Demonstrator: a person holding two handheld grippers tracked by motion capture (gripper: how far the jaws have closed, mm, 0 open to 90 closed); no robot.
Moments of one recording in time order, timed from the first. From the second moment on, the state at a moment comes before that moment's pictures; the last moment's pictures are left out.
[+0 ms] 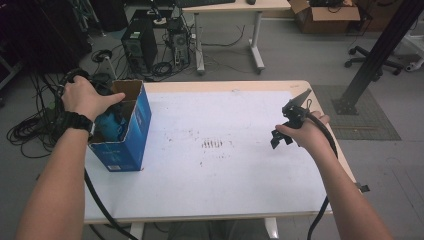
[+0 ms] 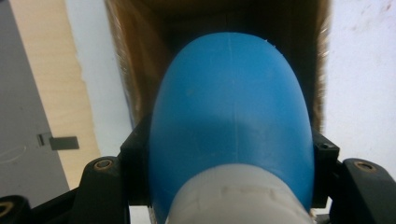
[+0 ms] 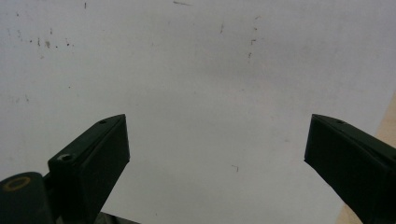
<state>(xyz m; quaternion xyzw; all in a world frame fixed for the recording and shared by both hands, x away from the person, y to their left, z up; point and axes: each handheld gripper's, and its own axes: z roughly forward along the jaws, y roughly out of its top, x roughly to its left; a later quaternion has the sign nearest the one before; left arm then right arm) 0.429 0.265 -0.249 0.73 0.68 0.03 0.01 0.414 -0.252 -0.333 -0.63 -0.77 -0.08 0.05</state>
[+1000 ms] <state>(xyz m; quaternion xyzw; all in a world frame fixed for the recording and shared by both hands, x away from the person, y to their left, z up) 0.430 0.267 -0.285 0.74 0.68 0.02 0.01 0.416 -0.244 -0.340 -0.62 -0.78 -0.07 0.05</state>
